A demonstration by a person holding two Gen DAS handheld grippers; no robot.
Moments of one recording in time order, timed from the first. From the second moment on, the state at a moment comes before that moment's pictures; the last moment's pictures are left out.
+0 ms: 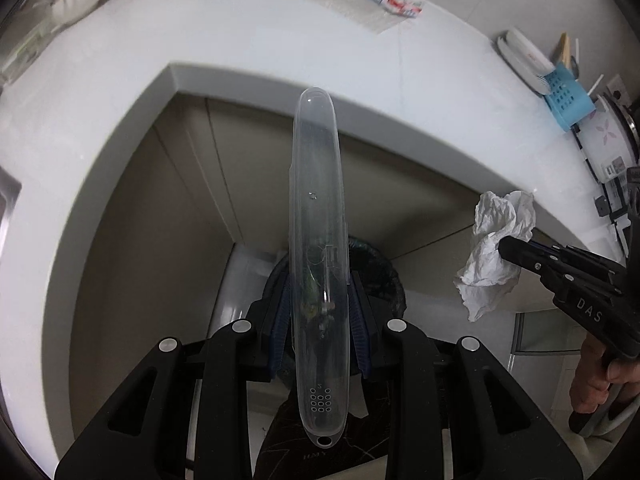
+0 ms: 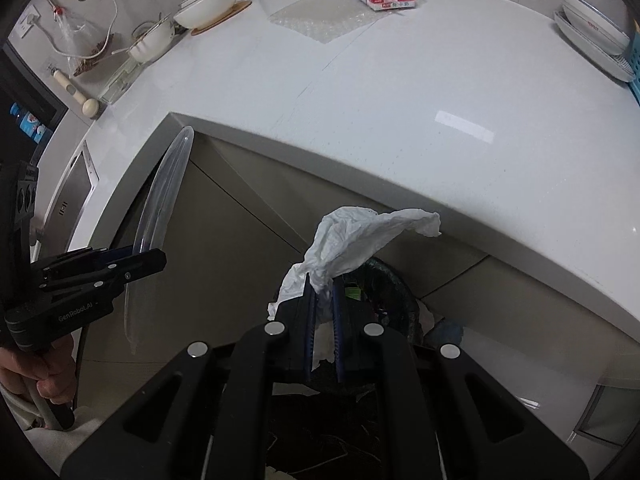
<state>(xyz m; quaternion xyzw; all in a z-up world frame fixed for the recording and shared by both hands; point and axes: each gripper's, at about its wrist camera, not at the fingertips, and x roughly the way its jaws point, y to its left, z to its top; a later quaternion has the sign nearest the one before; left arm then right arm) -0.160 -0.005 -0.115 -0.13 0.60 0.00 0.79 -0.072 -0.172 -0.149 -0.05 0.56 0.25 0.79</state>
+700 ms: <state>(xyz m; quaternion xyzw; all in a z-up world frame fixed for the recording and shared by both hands) -0.164 -0.004 -0.193 -0.12 0.63 0.03 0.76 -0.076 -0.144 -0.265 -0.12 0.61 0.24 0.74</state>
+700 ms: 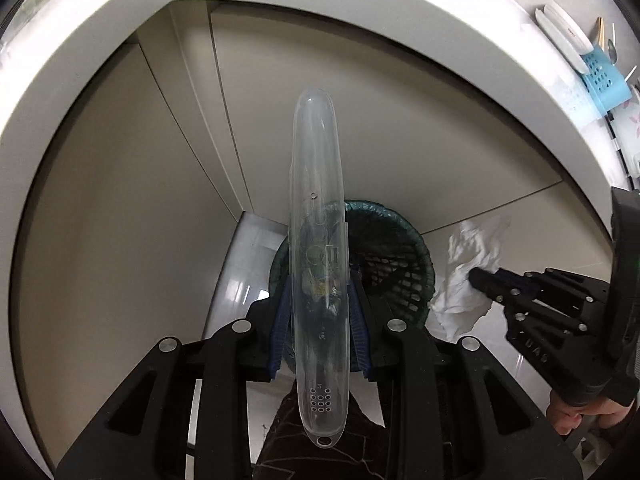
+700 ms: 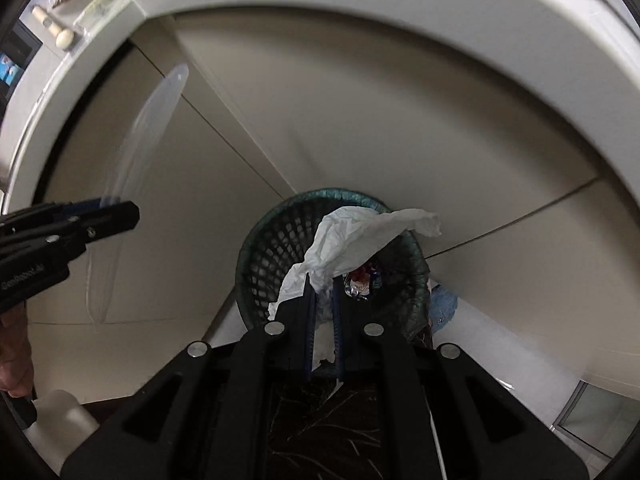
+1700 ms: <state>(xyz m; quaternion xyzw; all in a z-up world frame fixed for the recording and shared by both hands) -0.151 -0.035 -0.233 -0.08 0.65 0.01 0.75 -0.062 -0.157 -0.286 -0.08 0.60 0.21 0.77</state>
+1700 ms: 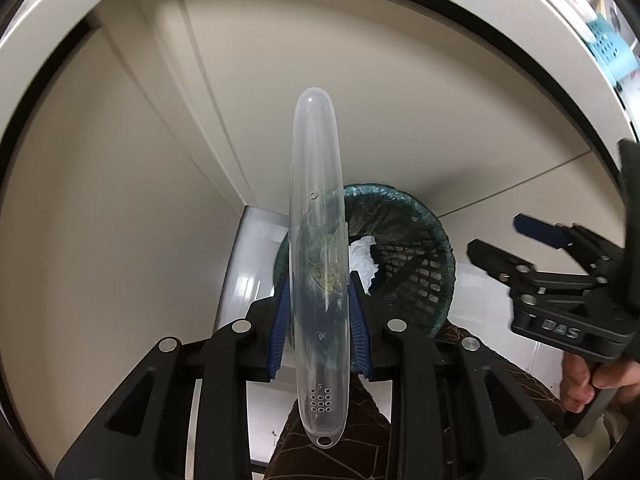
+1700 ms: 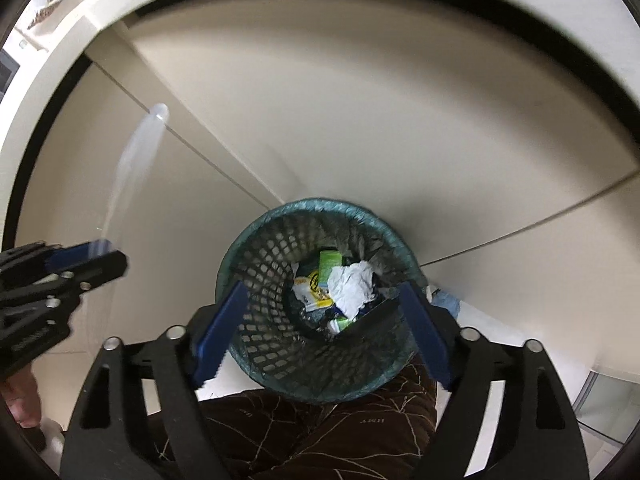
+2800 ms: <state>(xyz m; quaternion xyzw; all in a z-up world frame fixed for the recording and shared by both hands) -0.124 -0.096 -0.278 0.01 0.66 -0.08 0.75 -0.061 -0.244 -0.236 -0.03 0.58 0.11 0.81</state>
